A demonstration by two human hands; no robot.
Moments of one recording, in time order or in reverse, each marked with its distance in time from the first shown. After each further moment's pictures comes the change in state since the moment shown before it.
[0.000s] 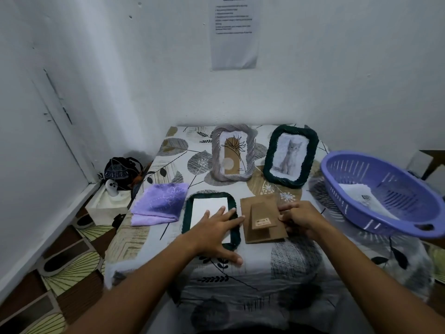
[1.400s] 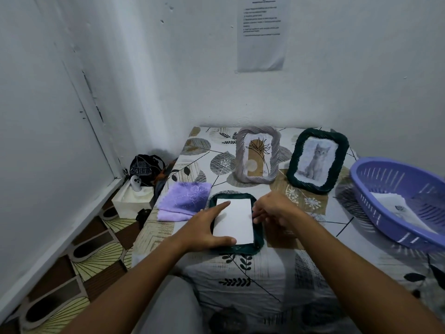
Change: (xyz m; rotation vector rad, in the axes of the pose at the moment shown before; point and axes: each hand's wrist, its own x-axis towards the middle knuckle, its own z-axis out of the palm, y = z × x) left_hand -0.052 -0.050 -0.006 -0.462 0.293 -0.181; right_hand -0.003 -0.054 0.099 -0.166 -0.210 -0.045
